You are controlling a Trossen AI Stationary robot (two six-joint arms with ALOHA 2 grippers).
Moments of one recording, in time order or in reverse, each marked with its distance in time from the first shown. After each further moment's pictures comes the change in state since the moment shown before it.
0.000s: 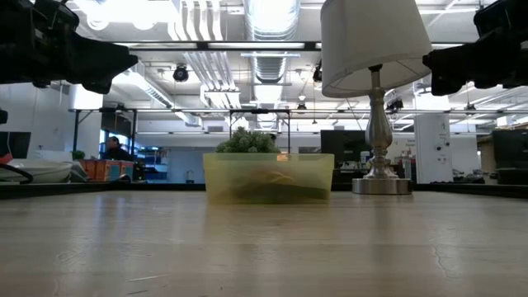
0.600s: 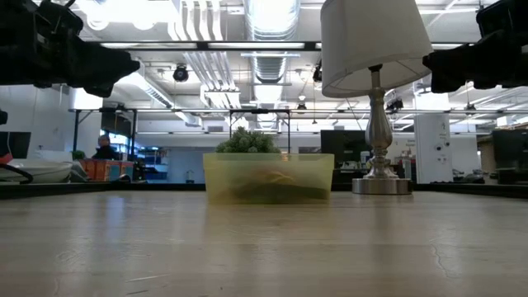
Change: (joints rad) left arm 0.000 0.043 0.000 -0.001 0.000 -0.006; right arm 0.000 0.001 0.000 -0.007 -0.001 -0.071
